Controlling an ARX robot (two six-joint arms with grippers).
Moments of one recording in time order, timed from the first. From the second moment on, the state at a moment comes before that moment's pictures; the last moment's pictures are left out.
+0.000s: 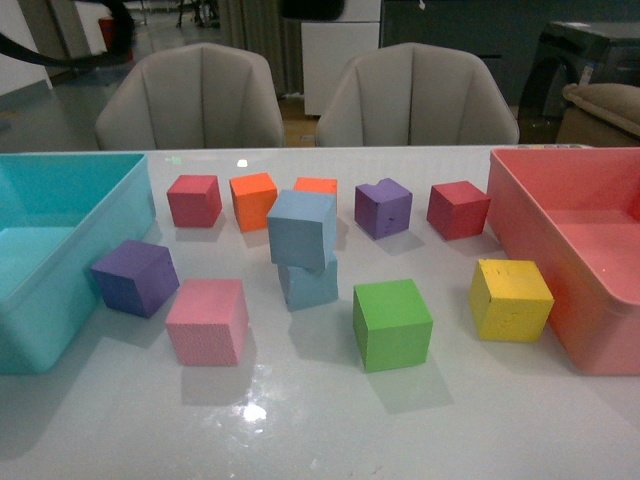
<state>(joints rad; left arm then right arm) -0.44 1.52 1.04 0.23 -0.11 0.04 0.00 0.00 0.01 0.00 0.00 0.01</state>
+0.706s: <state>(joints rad) -0.26 1.18 0.52 0.68 -0.29 0.01 0.00 0.00 0.01 0.00 0.00 0.01</state>
